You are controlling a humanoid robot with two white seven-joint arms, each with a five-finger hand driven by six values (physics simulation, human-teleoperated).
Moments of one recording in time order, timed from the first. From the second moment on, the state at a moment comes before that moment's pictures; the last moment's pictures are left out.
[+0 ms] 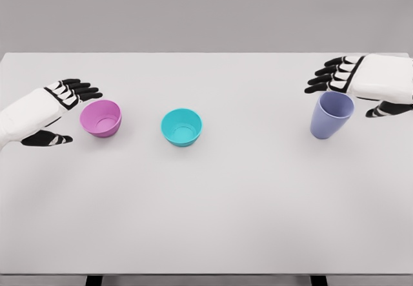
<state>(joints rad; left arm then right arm) -0.15 0.93 -0.25 -1.60 -0.43 -0.61 -0.06 -0.61 -1.14 0.47 -1.75 0.16 -0.61 0.61</state>
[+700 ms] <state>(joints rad) -0.58 1.01 -0.43 -1.75 -0.15 -0.30 -0.61 -0.60 -1.13 0.39 -1.75 0.15 -0.61 0.61</state>
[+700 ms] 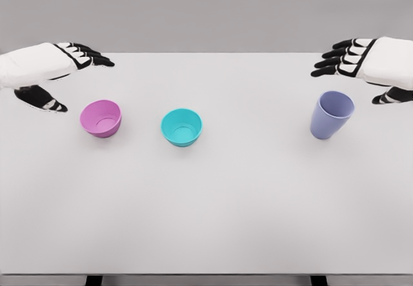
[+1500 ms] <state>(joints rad) -0.71 0.96 -0.82 -1.75 -0.29 0.07 -0.61 -0.59 -0.99 0.40 -1.74 0.16 -0.61 0.61</state>
